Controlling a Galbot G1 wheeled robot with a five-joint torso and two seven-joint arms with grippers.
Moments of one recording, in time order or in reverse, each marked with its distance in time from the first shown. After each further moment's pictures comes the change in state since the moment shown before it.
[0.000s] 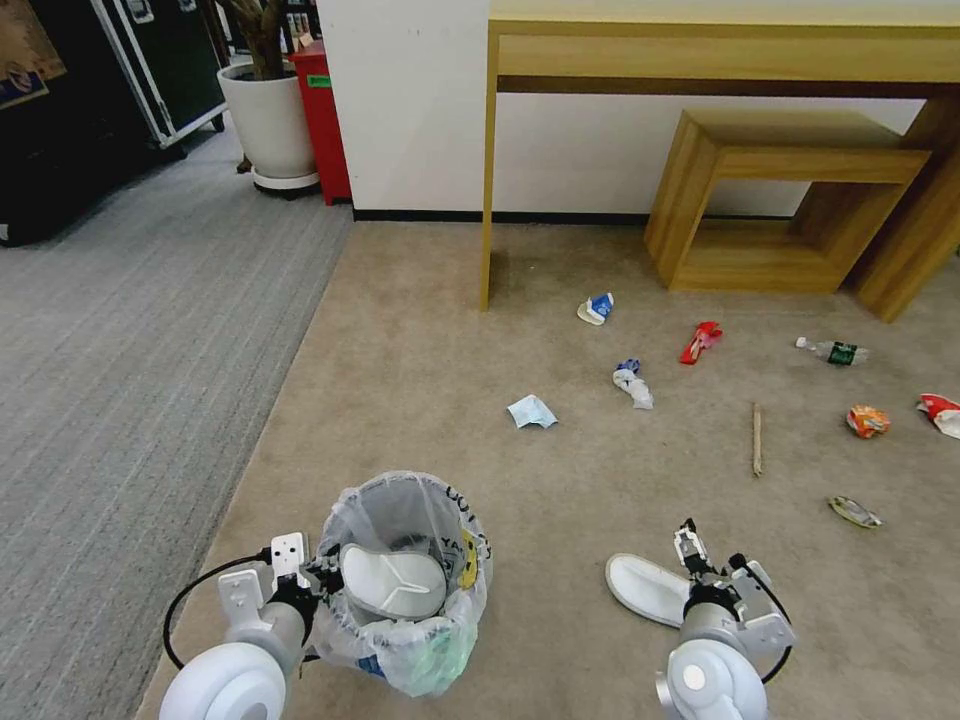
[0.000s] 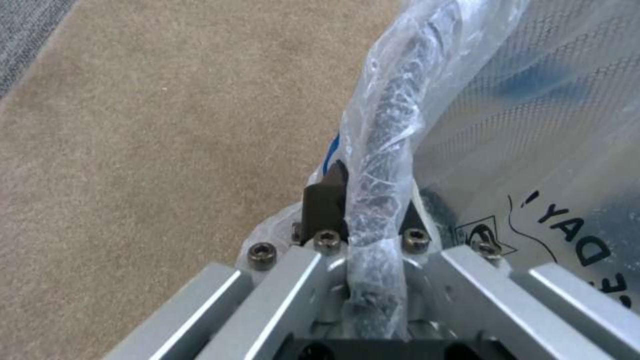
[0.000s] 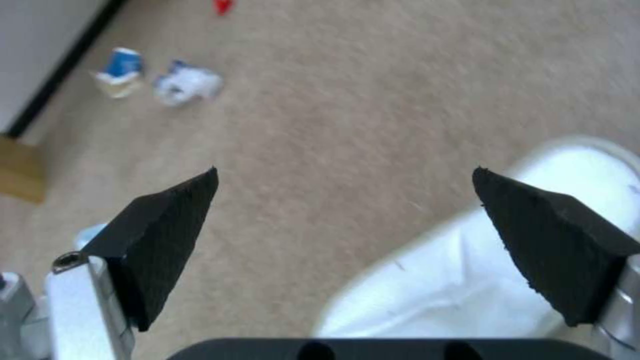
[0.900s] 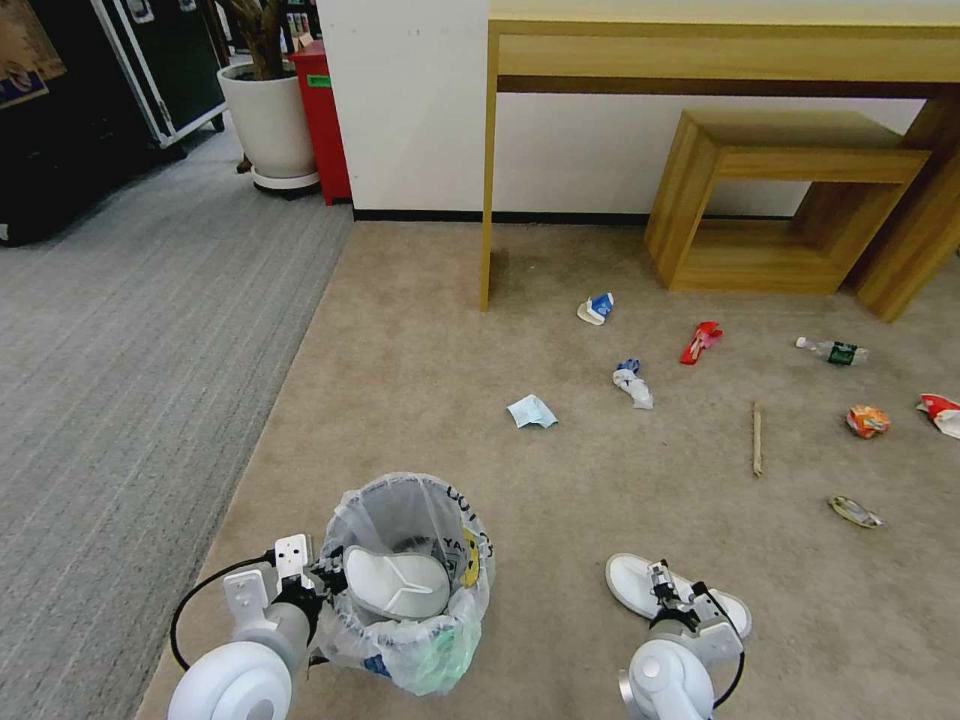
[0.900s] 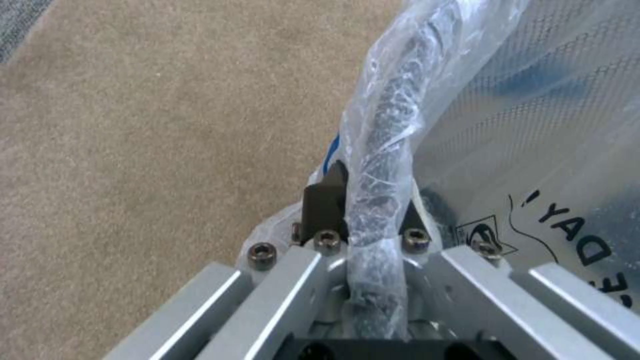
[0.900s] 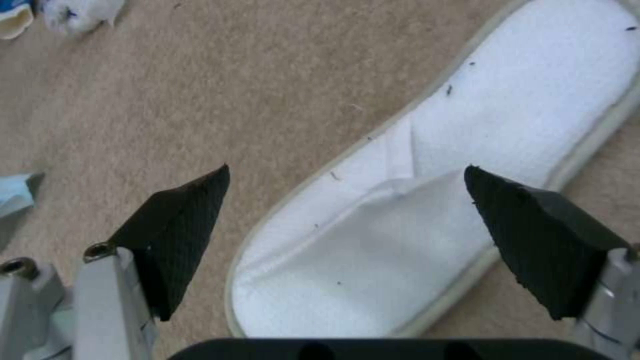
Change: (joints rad) left arm 0.002 -0.024 0.011 0.011 0.000 -0.005 -0.006; right arm 0.095 0.063 -0.039 -0.225 0.013 0.020 -0.009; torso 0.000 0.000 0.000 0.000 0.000
